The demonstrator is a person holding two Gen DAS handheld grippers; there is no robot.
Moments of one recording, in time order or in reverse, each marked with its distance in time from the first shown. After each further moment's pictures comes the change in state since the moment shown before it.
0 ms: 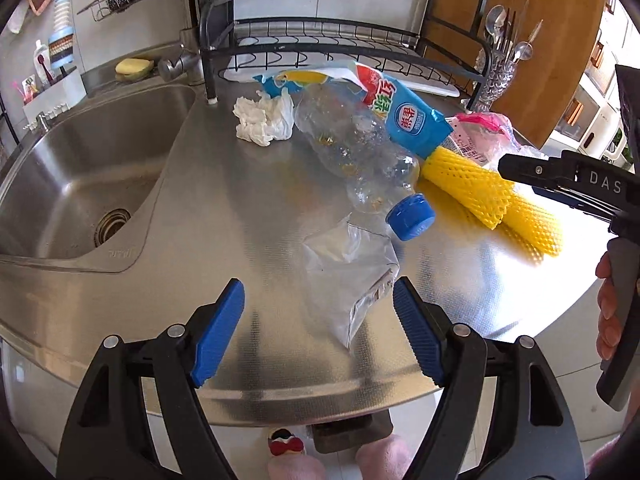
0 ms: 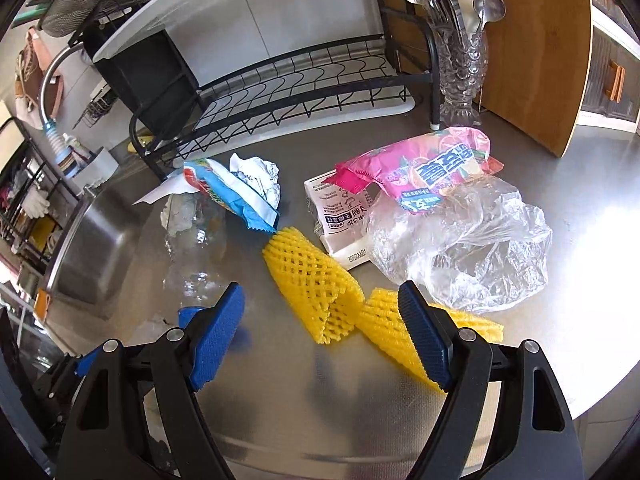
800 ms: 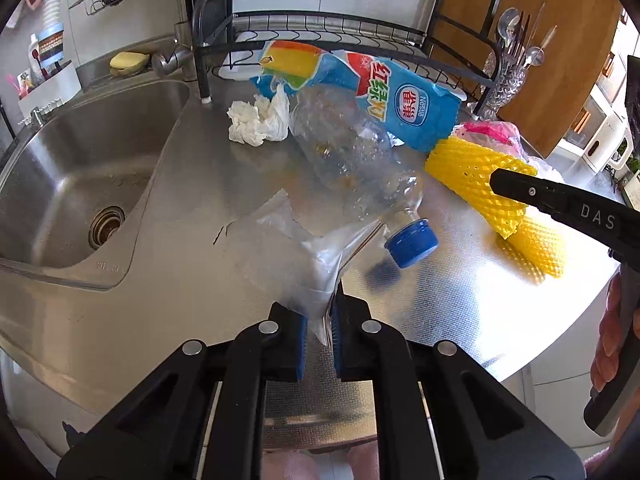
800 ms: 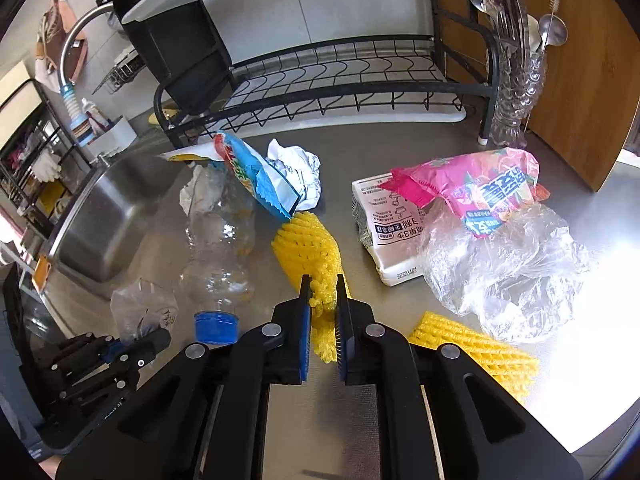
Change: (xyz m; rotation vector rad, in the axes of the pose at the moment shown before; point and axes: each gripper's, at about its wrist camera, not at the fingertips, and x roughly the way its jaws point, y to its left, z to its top) left arm 0.004 0.000 0.014 -0.008 0.002 -0.001; right arm 0.010 0.035 0.009 -0.128 0.022 0.038
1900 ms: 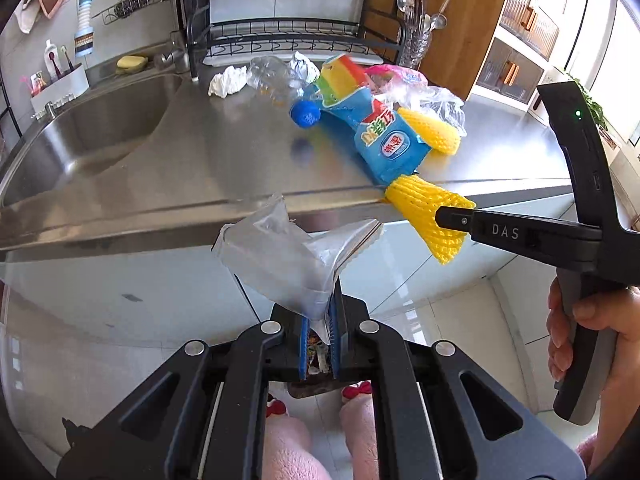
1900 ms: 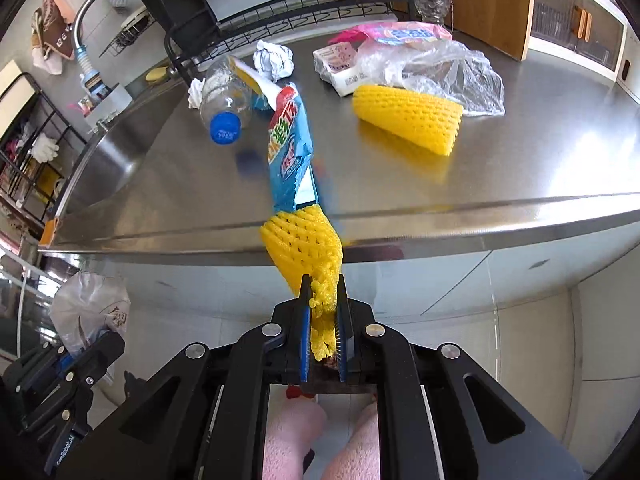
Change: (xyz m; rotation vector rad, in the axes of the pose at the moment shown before) left arm -0.102 -0.047 -0.140 0.072 -0.016 -0.058; right arm -0.067 -0.010 -0.151 0.109 0.129 -0.037
